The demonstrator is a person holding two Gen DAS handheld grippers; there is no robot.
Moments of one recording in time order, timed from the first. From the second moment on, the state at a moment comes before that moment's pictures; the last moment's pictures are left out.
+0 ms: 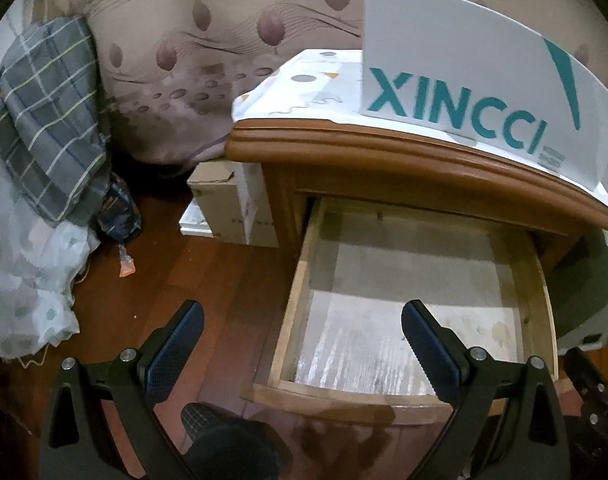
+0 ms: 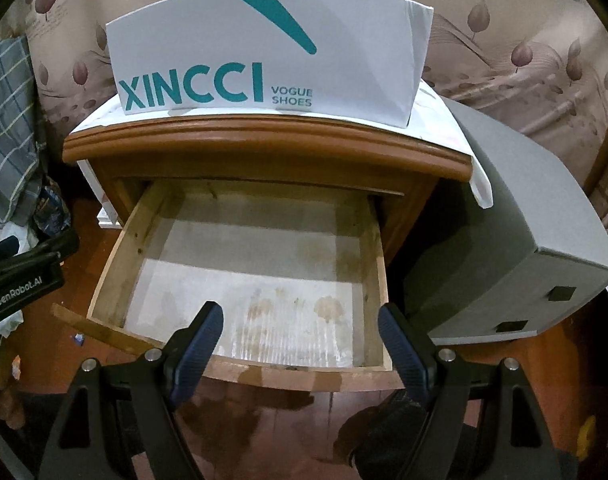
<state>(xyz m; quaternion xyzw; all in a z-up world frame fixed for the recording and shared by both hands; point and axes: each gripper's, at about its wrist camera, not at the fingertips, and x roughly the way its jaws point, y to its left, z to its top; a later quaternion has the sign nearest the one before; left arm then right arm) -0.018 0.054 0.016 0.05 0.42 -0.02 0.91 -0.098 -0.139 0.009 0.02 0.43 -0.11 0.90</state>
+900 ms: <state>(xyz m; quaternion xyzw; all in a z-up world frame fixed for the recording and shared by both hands) -0.021 0.046 0.018 0.04 0.41 -0.05 0.91 -0.097 -0.136 0.004 0.01 0.43 -0.11 0.89</state>
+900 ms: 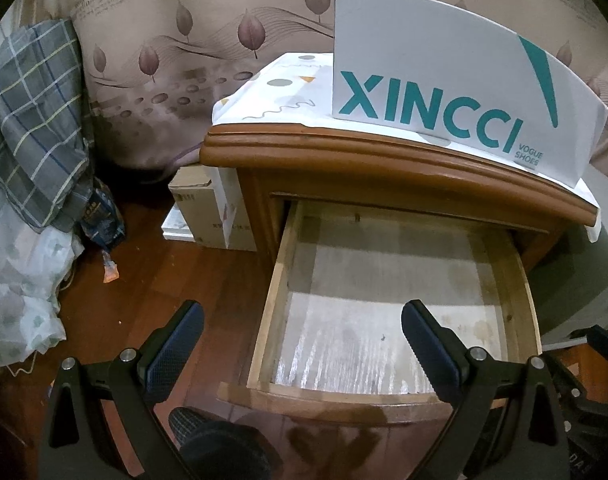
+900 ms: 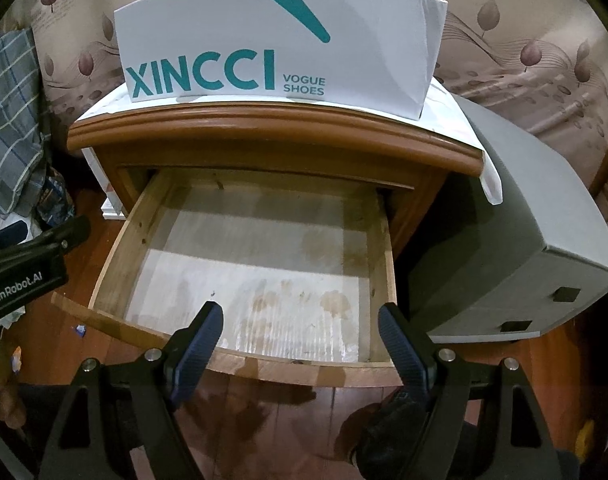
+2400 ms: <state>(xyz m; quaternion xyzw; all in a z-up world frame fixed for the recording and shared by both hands) -0.020 0.037 0.012 0.06 0.41 -0.06 0.91 -0.092 -0.132 -0.006 0.01 0.44 -0.10 0.89</state>
